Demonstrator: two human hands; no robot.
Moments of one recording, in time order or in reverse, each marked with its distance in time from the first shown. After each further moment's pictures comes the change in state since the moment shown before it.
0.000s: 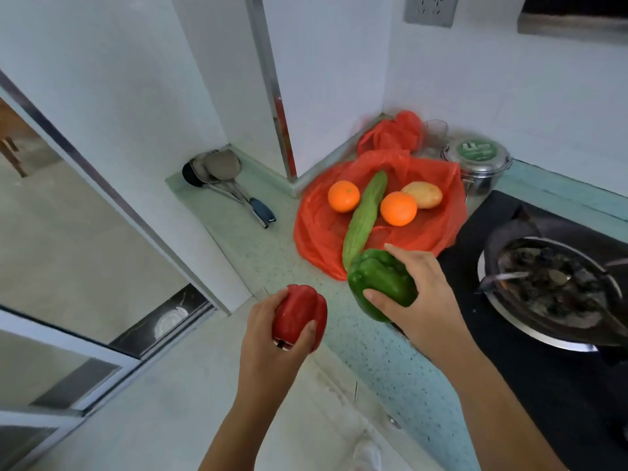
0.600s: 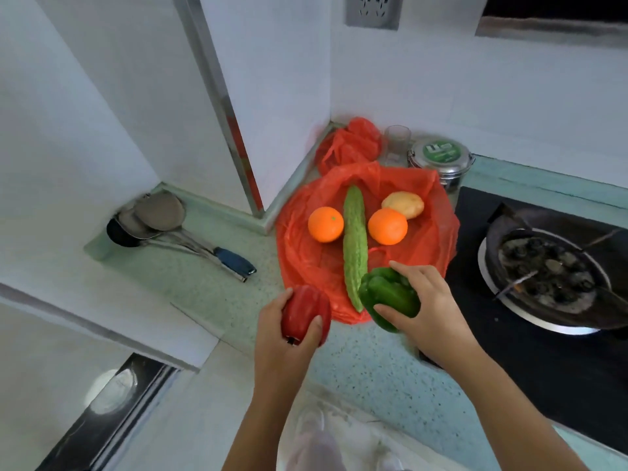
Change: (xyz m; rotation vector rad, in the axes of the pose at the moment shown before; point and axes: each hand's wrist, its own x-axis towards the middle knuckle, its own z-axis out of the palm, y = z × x) left_hand 0.151 -0.054 0.010 -0.119 -0.238 0.062; right_hand 0.071 0.009 0.061 -0.213 0.137 0.271
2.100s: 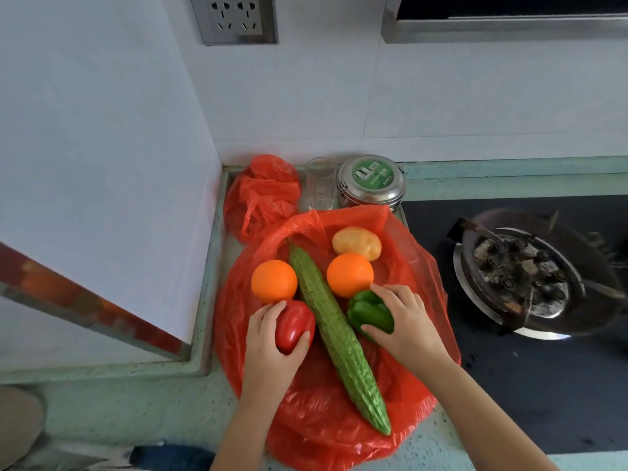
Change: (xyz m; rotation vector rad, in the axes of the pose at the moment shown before) left_hand 0.234 -0.057 0.093 0.119 -0.504 0.289; right_hand 0.138 0.057 0.054 -0.230 0.177 0.412
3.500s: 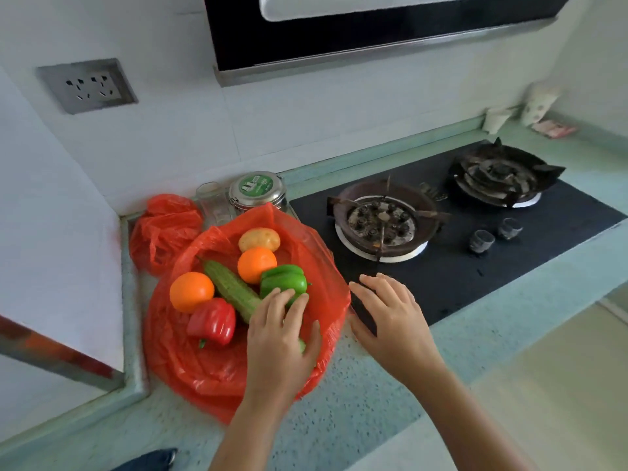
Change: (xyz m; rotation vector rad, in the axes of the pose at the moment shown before) left_hand -0.076 0.105 0.021 0.241 -0.101 0.752; right_hand -0.167 -0.010 -0.059 -0.199 0.502 0.081
